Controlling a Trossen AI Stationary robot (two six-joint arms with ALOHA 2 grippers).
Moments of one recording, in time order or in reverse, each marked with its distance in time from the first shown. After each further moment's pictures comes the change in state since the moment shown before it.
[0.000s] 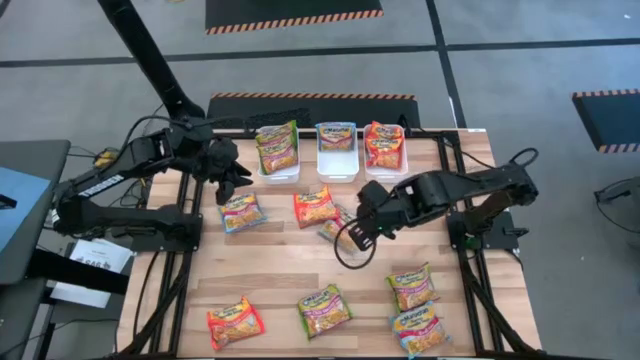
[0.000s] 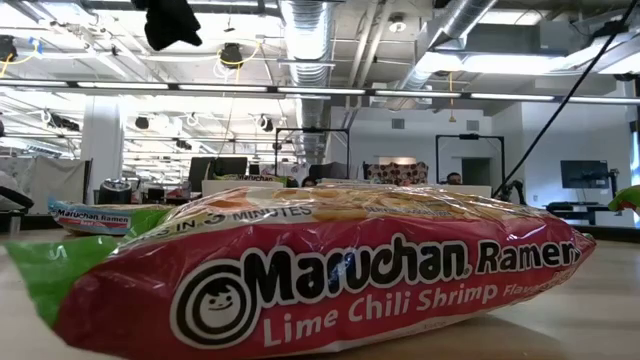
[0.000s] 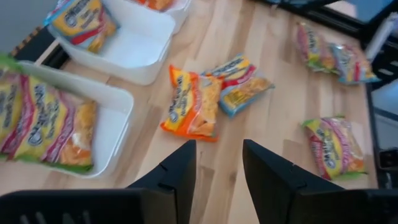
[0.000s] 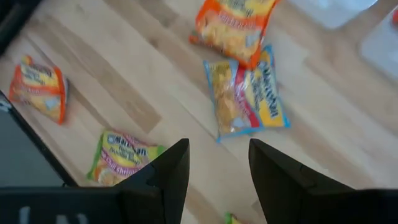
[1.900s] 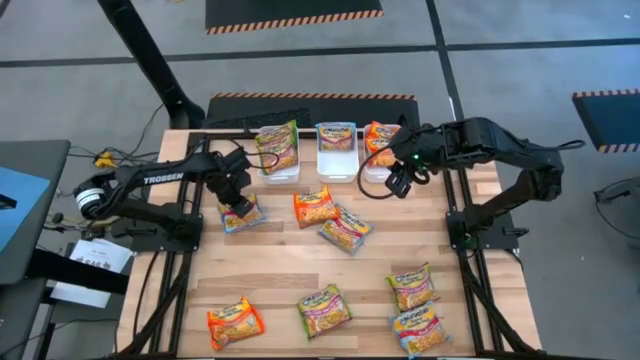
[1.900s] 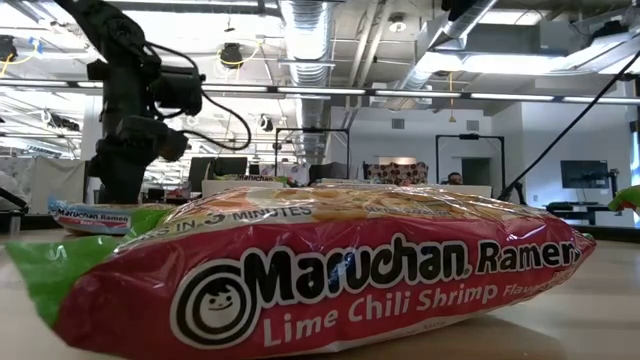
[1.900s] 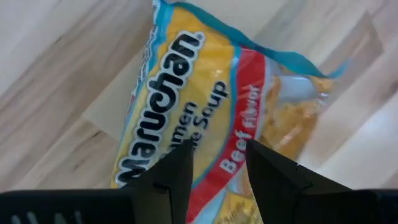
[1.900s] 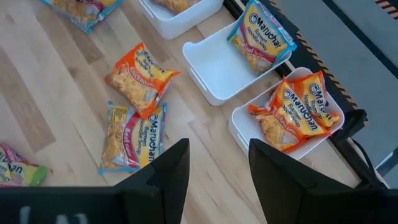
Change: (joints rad) left arm 0.198 0.309 -0.534 0.132 0.006 -0.127; right arm -0.319 -0.217 0.001 -0.107 0.106 -0.639
